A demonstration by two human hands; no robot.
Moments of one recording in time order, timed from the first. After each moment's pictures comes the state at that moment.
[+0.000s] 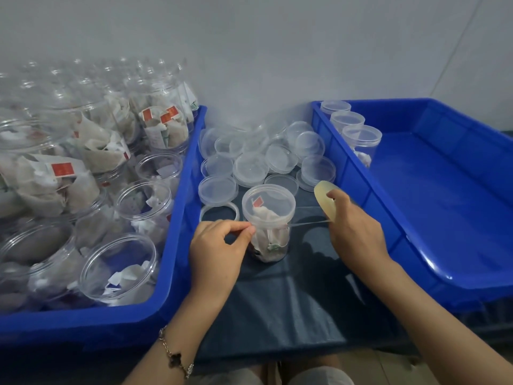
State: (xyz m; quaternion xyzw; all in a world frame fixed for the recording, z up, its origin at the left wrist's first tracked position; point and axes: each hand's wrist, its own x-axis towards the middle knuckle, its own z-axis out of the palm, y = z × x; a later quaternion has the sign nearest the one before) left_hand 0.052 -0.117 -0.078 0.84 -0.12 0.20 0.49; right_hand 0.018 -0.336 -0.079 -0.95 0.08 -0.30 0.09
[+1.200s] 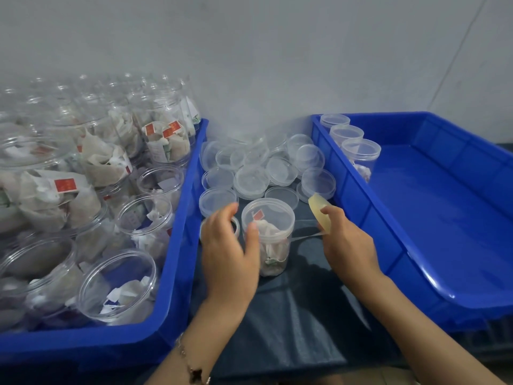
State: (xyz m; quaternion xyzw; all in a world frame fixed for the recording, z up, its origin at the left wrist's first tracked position) left_hand 0.051 -0.140 -0.068 0.81 -0.11 0.28 0.50; right_hand 0.029 -0.332 -0.087 -0.96 0.12 -0.25 0.11
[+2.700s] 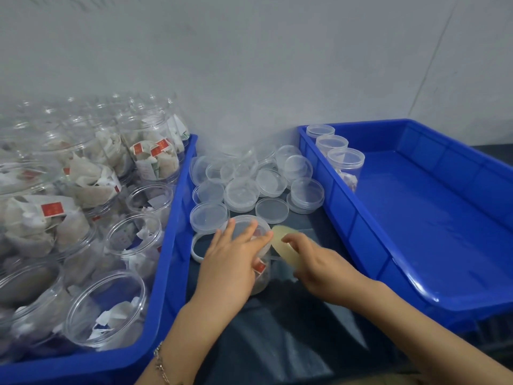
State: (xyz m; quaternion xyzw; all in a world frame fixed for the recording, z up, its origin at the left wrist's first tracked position) left_hand 0.065 -0.135 -0.038 0.94 -0.30 0.01 0.19; right_hand 0.020 -0.334 -0.083 -0.97 -0.14 -0.10 0.16
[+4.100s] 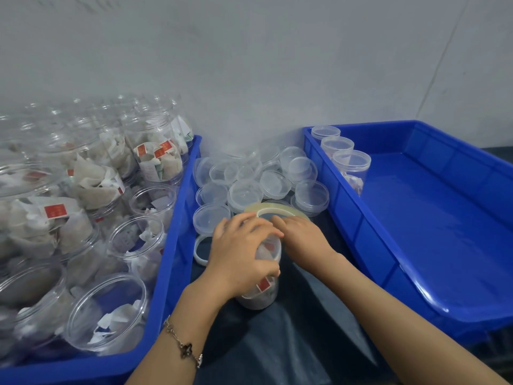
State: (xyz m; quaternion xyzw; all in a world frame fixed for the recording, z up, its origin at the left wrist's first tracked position) left_hand 0.086 -0.145 -0.033 0.91 -0.34 0.03 0.22; right_hand 0.089 -0.313 -0.071 -0.99 -0.10 -0.13 0.04
